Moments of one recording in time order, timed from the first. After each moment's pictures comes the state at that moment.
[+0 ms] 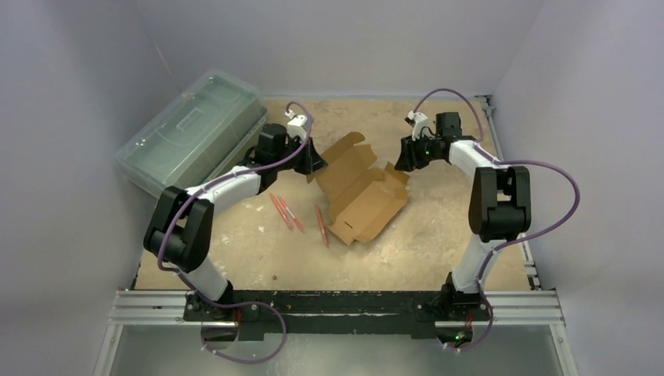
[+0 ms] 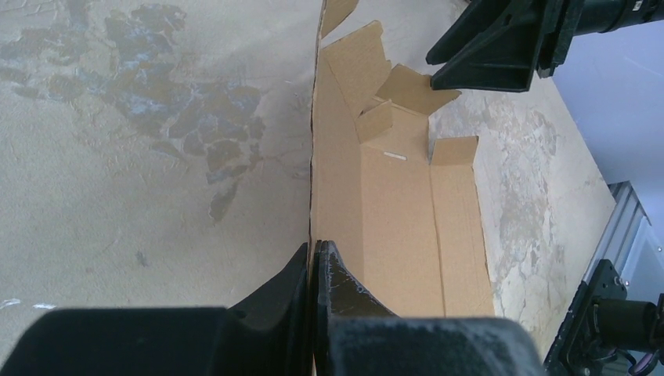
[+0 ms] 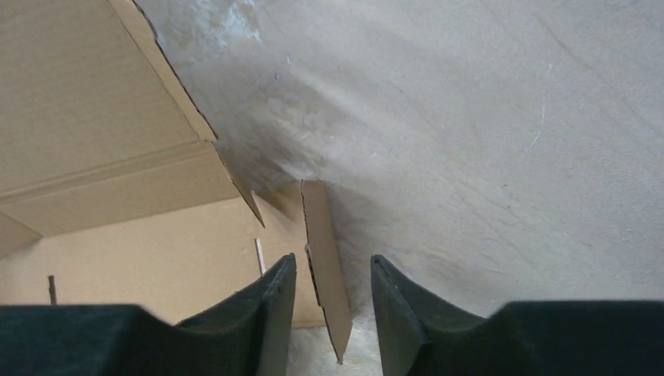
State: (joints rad) left arm -0.42 1.65 1.02 0.17 0.45 -0.35; right arm 0.02 1.86 1.27 -0.37 -0.63 -0.29
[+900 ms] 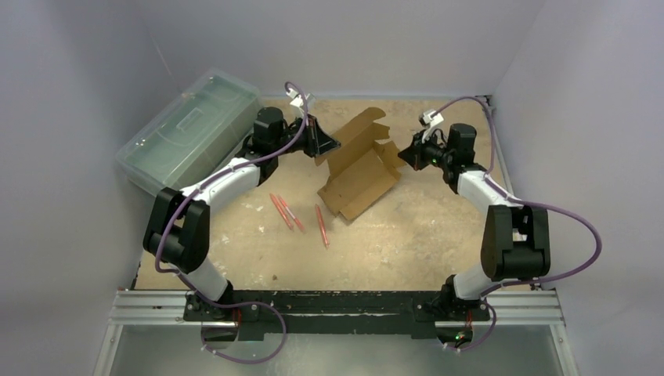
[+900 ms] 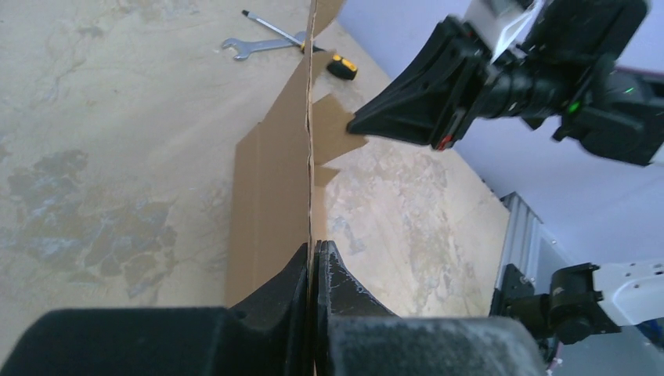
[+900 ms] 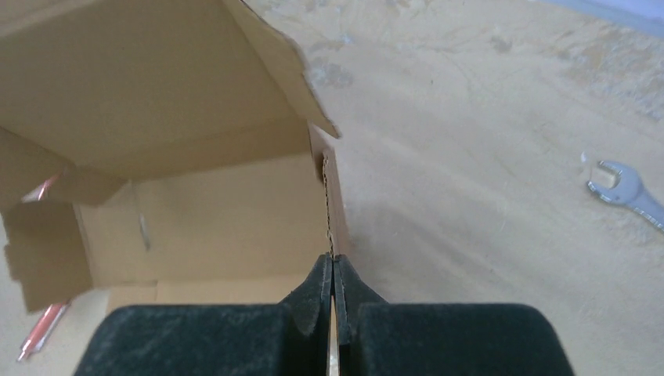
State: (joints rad) left arm -0.42 1.65 1.14 0.30 0.64 -0.43; right arm 0.02 1.53 0.94 0.14 -0.68 -0.10
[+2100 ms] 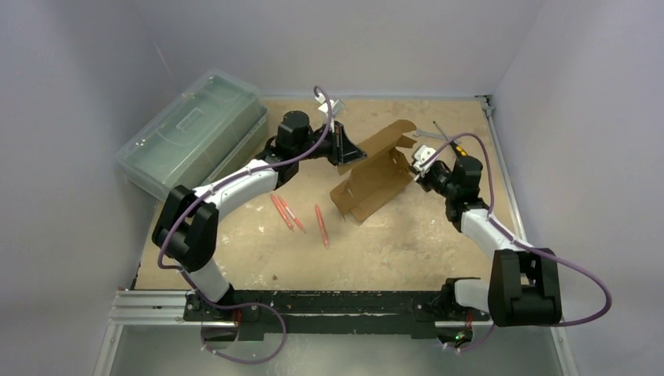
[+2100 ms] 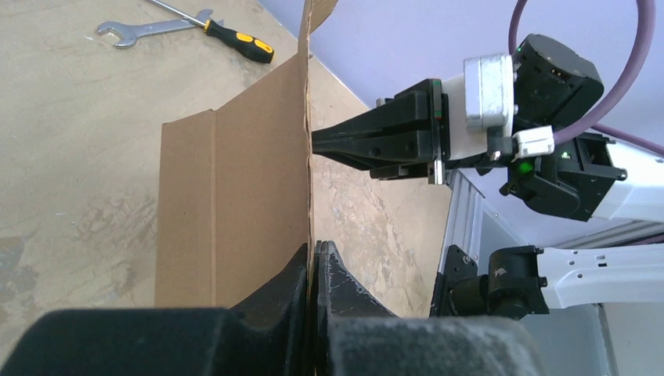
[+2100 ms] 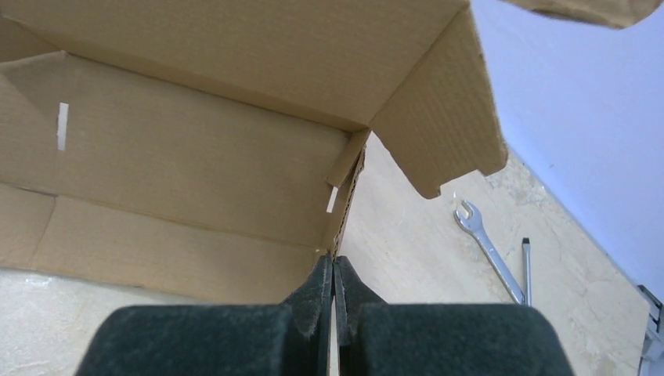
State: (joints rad) left arm -0.58 1.68 1.21 0.30 0.64 -0.51; right arm 0.03 1.25 0.57 0.37 -0.61 -0.60
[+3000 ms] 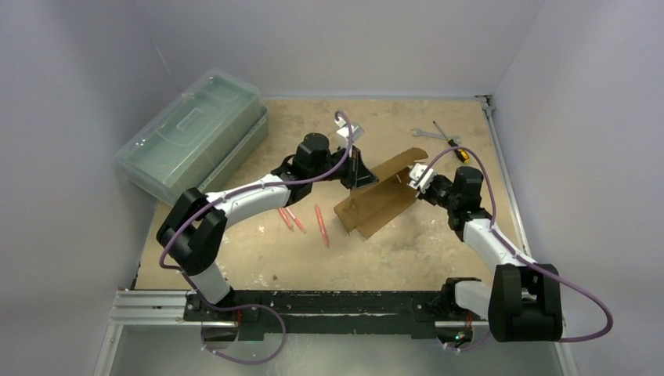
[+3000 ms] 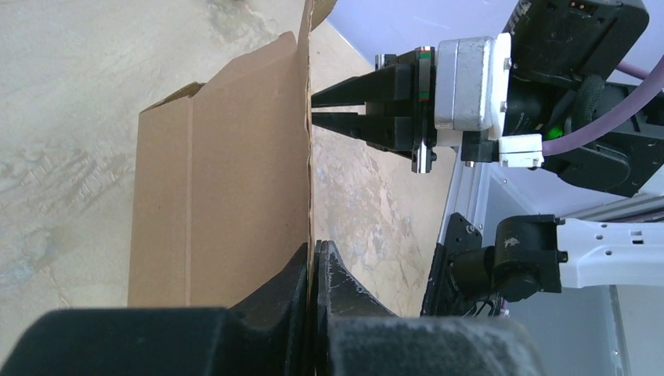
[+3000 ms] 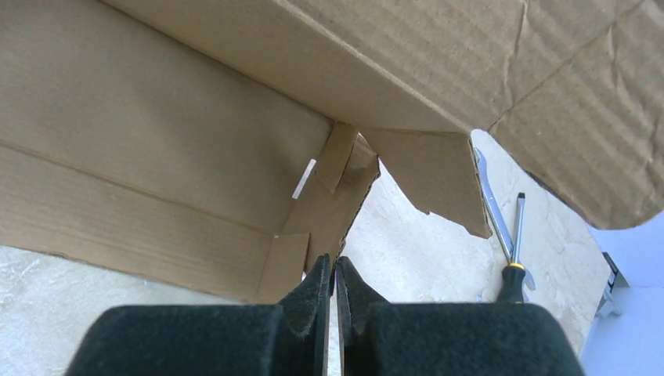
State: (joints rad) left arm -0.73 1.68 1.12 0.32 0.53 -0.48; right arm 0.01 1.15 0.48 0.20 -0.54 -0.85
